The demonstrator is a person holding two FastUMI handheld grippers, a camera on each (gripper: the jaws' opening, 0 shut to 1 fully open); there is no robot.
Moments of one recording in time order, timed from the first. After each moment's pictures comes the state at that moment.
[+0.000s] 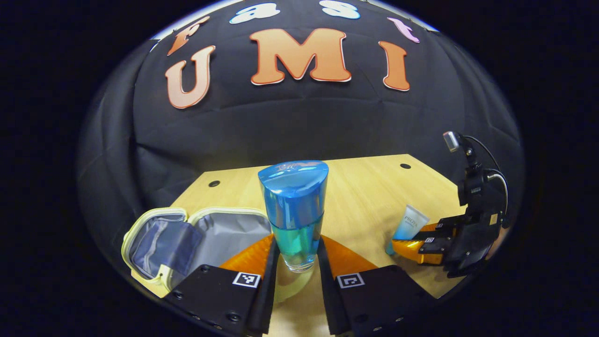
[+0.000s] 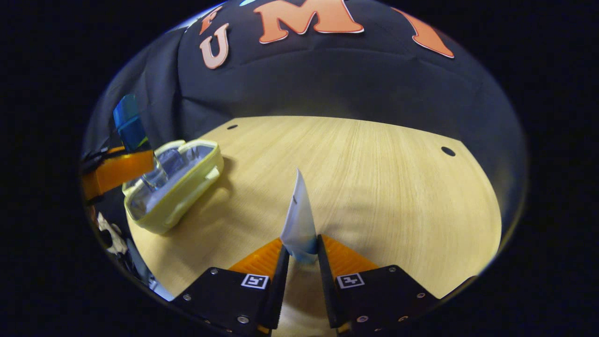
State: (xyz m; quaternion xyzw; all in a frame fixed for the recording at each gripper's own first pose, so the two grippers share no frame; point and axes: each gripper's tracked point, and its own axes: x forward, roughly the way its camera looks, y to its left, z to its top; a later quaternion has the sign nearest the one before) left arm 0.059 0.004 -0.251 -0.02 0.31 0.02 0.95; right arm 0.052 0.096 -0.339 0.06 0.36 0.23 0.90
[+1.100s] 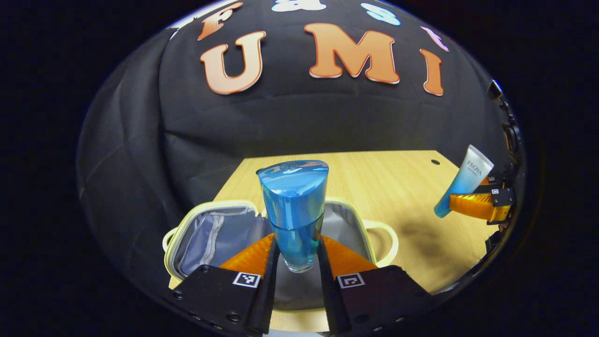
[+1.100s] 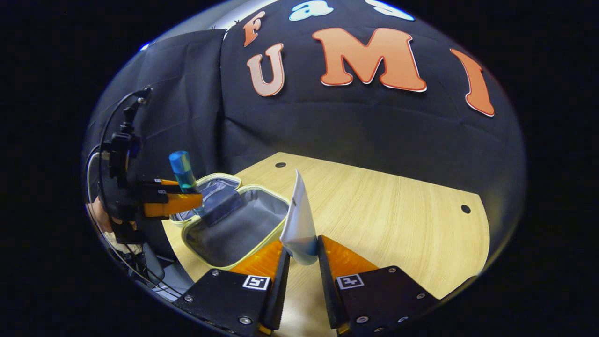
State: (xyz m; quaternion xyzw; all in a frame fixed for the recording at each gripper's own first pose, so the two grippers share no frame) left arm 0.016 0.169 -0.262 -0.03 0.37 0.06 0.93; right arm 0.036 0.196 -0.185 0.04 0.27 0.31 0.91
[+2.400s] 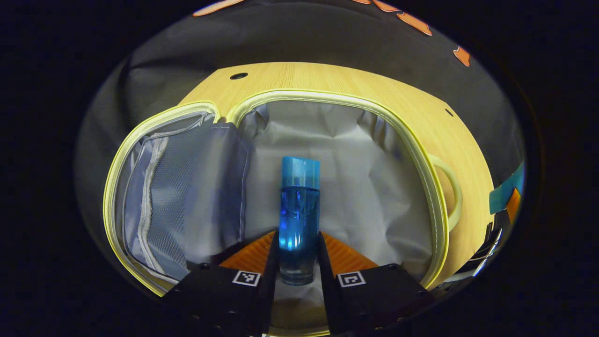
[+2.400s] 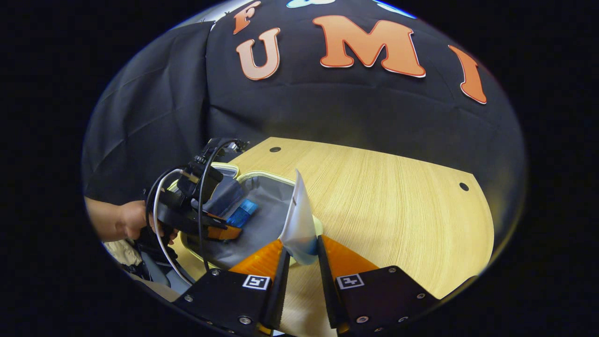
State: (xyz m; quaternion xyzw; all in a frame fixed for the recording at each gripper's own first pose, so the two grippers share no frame) left arm 0.007 0.167 -0.427 -0.09 0.59 -0.01 0.80; right arm 0.012 0.242 -0.209 0.04 0.33 0.25 0.91
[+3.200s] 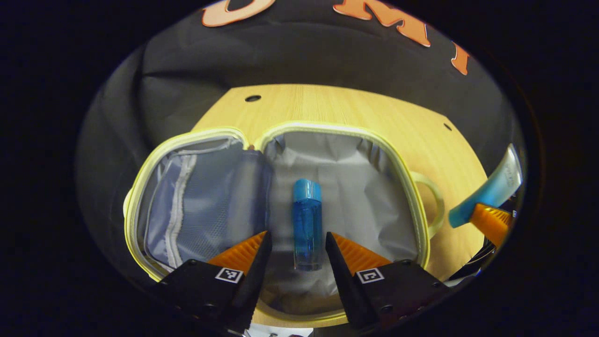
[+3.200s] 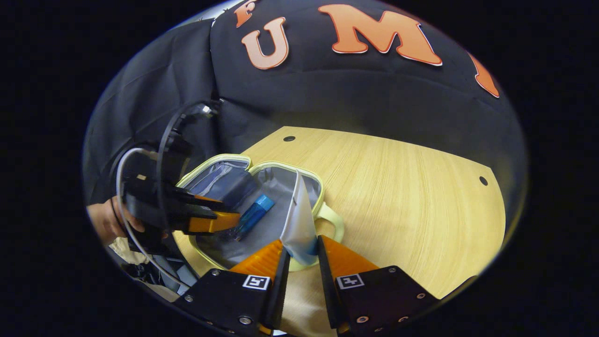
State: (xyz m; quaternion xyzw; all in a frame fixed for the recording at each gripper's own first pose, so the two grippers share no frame) left arm 0.006 0.200 -0.362 -0.09 0.51 0.02 0.85; right arm 0.013 0.283 -0.226 0.05 0.36 0.30 0.88
